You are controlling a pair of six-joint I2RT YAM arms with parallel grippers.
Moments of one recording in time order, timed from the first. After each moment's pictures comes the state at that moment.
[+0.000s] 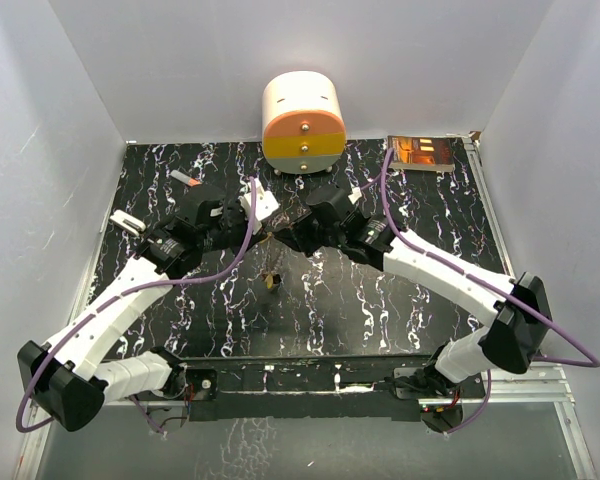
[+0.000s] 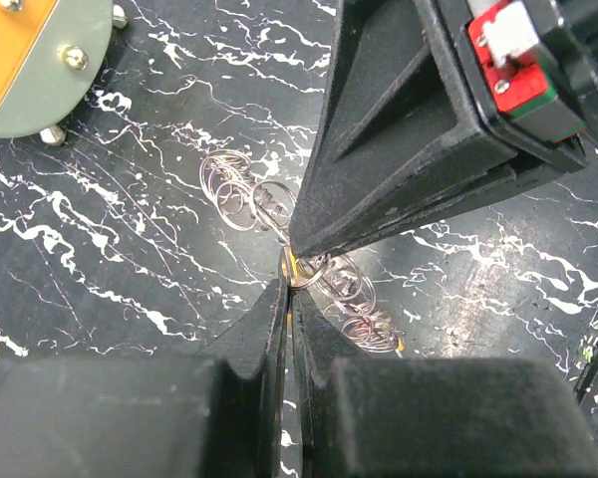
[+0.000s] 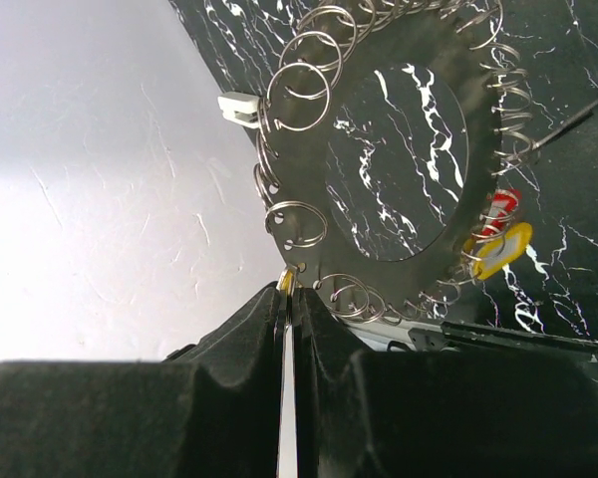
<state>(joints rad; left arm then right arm) -0.58 1.12 1.08 -0.51 0.33 0.40 0.85 1.45 1.28 -0.46 0.06 1.70</state>
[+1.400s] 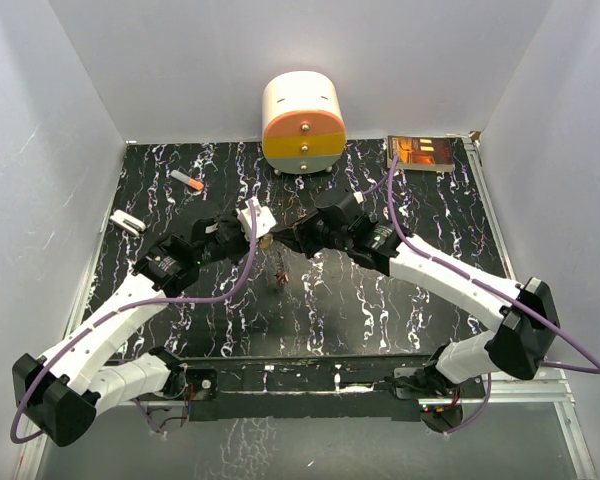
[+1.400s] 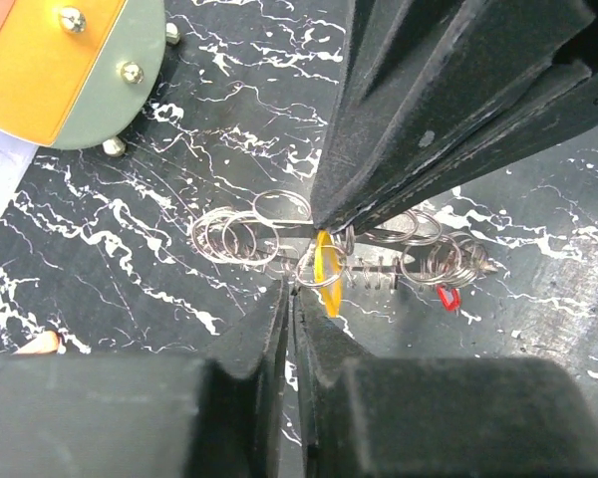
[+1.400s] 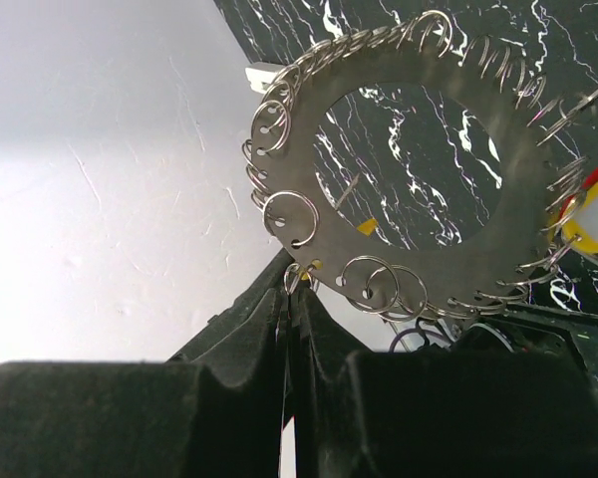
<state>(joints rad) -0.59 1.02 0.91 -0.36 0.26 0.51 0.83 1.40 1.20 -0.36 -0.01 1.75</state>
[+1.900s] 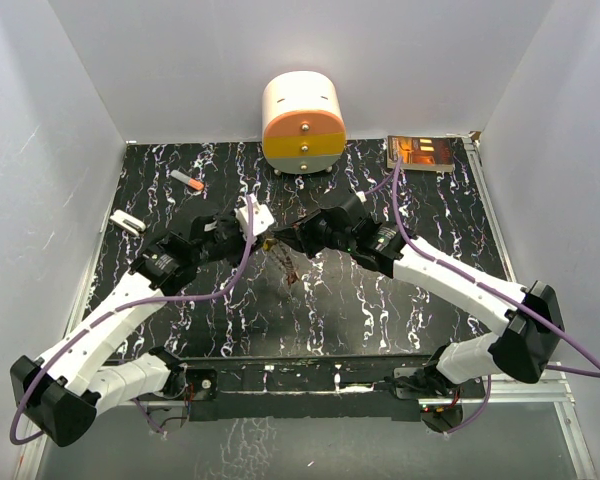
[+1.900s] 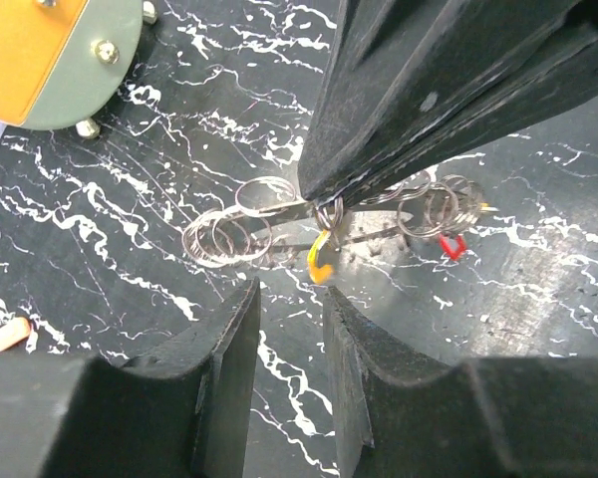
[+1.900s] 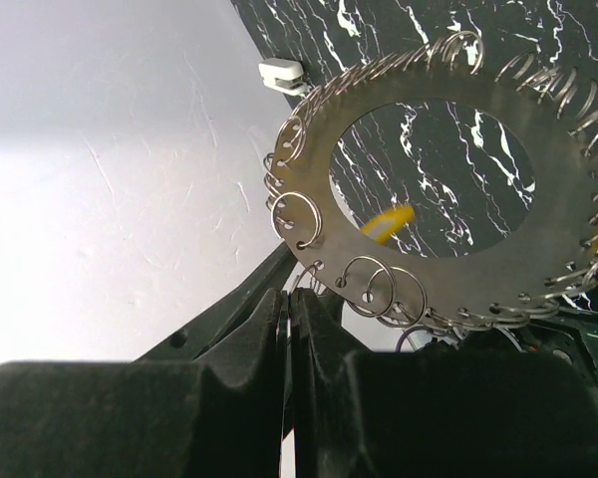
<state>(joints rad) -0.59 1.02 0.94 -0.43 0.27 0.47 0.83 1.37 1.18 -0.34 -0.02 1.76</state>
